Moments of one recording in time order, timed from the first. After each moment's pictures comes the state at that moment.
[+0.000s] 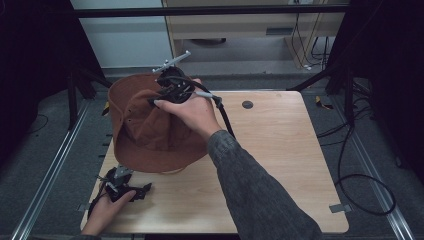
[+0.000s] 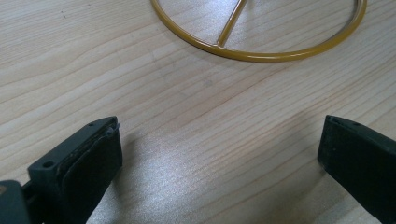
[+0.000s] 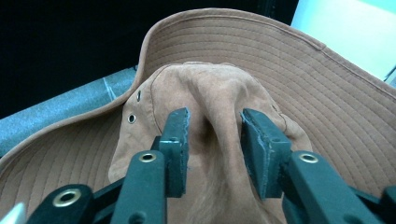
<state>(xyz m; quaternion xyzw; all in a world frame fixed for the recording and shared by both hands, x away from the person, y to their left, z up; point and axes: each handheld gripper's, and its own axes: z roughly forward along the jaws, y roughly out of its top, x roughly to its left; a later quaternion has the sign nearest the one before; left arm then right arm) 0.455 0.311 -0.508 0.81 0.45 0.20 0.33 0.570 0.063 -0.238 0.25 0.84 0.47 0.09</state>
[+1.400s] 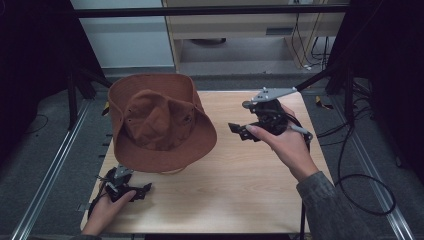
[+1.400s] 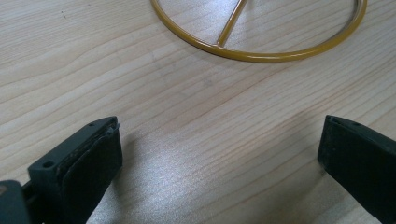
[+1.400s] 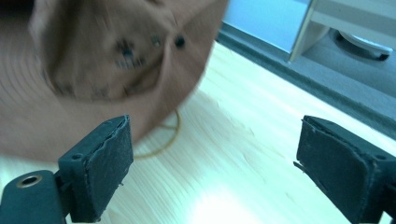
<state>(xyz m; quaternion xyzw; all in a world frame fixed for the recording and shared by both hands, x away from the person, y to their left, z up) 0.455 0.311 -0.508 0.81 0.45 0.20 0.33 0.503 -0.142 -0.285 0.33 0.81 0.45 0.18</state>
